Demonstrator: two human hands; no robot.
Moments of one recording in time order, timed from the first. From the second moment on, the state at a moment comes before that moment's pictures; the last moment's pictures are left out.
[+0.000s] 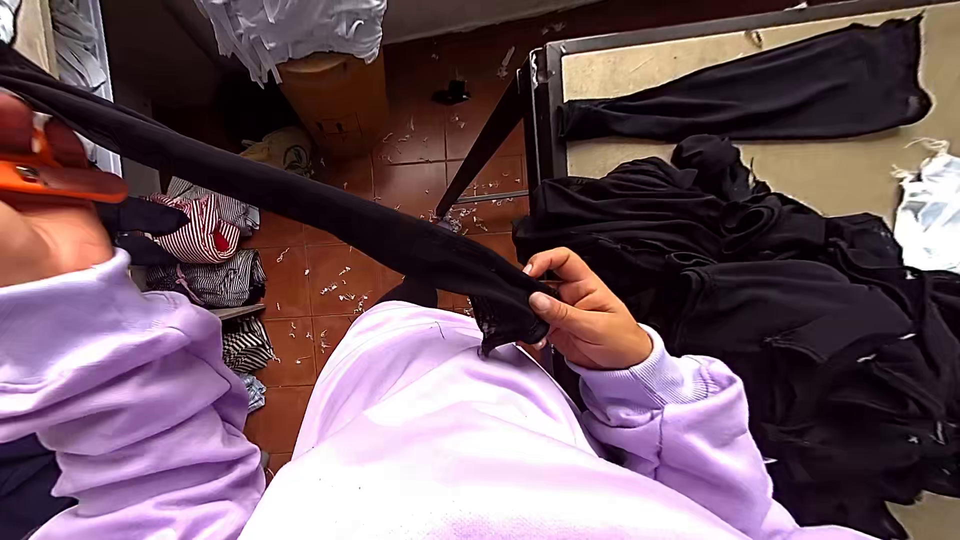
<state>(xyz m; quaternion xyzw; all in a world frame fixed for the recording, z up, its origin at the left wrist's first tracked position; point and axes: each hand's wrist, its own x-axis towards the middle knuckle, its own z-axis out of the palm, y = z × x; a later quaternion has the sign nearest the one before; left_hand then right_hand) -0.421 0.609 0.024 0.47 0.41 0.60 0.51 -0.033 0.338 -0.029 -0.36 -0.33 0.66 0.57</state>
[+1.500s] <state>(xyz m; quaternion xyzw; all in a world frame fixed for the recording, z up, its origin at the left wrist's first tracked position) -0.261 0.461 0.009 0.76 0.20 0.36 0.51 -0.076 0.325 0.013 -0.44 -0.50 0.51 0.55</state>
